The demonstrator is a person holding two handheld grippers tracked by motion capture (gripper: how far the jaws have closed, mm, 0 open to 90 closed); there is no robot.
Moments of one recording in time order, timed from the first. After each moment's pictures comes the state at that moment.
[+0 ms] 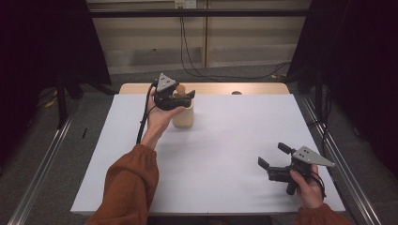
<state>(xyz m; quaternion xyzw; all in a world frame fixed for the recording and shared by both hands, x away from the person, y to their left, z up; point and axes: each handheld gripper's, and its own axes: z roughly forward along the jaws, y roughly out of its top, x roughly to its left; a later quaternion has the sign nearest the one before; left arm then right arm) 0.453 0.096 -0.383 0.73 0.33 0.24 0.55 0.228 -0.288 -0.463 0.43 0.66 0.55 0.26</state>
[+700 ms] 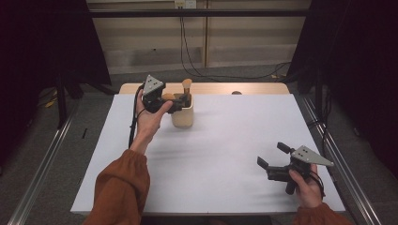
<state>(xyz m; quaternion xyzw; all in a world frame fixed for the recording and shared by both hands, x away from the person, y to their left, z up) 0.434 0.129 -0.374 0.70 0.34 0.24 0.58 0.230 -0.285 -0.463 0.43 0.67 0.55 0.26</state>
